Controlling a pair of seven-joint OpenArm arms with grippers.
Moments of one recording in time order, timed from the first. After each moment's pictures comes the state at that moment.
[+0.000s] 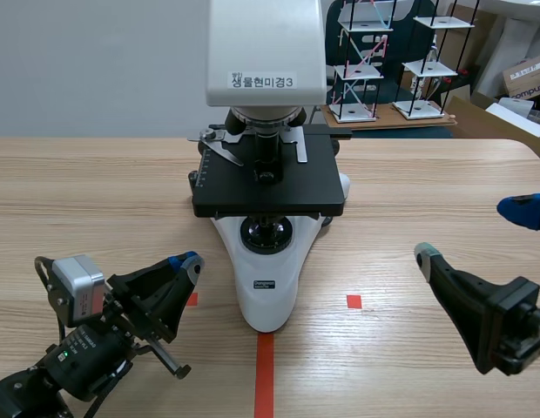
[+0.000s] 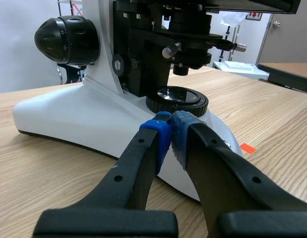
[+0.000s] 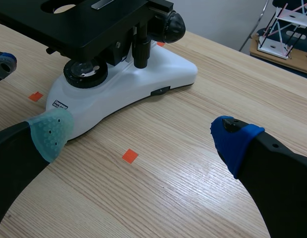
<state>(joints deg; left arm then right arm) -5.3 -18.9 38.5 37.4 -8.4 -20.9 -74.0 -45.8 30.9 12.8 114.6 16.9 24.2 10.0</state>
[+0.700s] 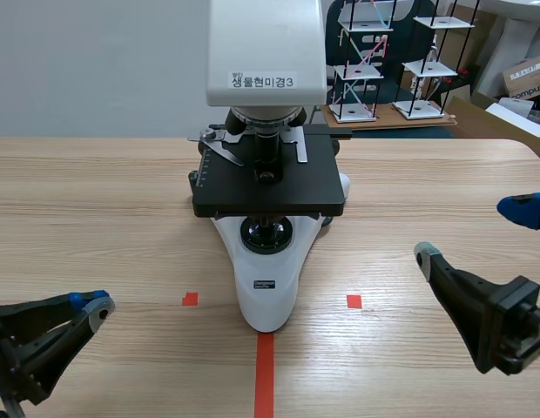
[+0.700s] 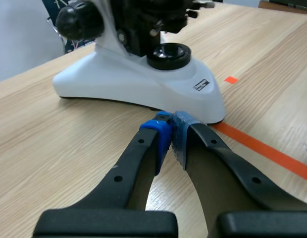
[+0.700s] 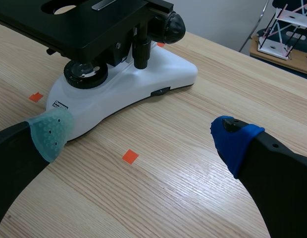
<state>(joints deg) 28.9 -40.9 14.9 81.9 -5.4 -20.9 -49.7 -45.8 30.9 12.8 114.6 16.9 24.2 10.2</state>
